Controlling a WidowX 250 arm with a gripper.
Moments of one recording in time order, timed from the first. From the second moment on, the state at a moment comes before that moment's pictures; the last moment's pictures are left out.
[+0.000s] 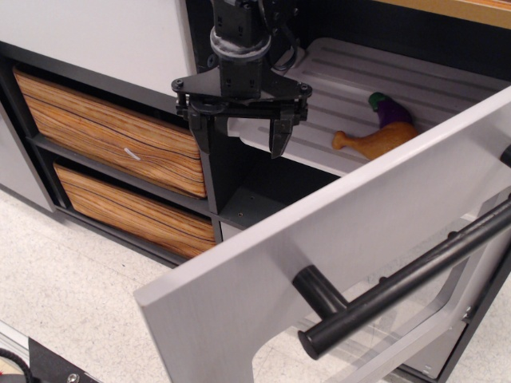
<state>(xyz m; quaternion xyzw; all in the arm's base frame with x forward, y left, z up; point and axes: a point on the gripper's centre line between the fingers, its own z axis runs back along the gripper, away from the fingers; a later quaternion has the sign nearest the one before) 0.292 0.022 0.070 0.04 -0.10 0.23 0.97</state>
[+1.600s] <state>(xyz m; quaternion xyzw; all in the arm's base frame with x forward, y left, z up) 0.221 -0.067 0.190 -0.05 0.00 0.32 0.95</state>
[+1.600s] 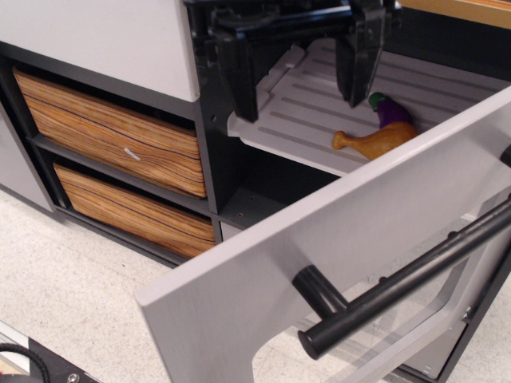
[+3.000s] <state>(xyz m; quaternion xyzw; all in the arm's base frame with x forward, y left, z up) 0.186 -0.143 0.150 -0.05 0.02 0.40 0.92</state>
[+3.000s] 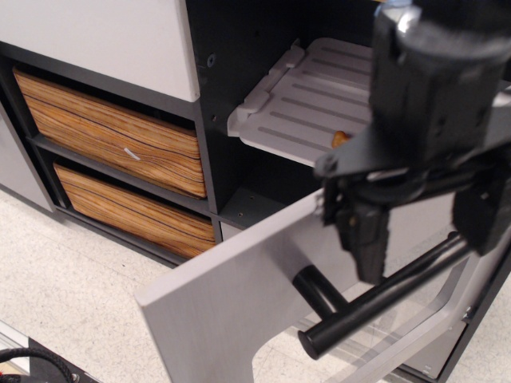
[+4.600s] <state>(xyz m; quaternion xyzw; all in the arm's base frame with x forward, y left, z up) 0.236 -0.082 0.065 0.00 -0.08 0.28 0.96</state>
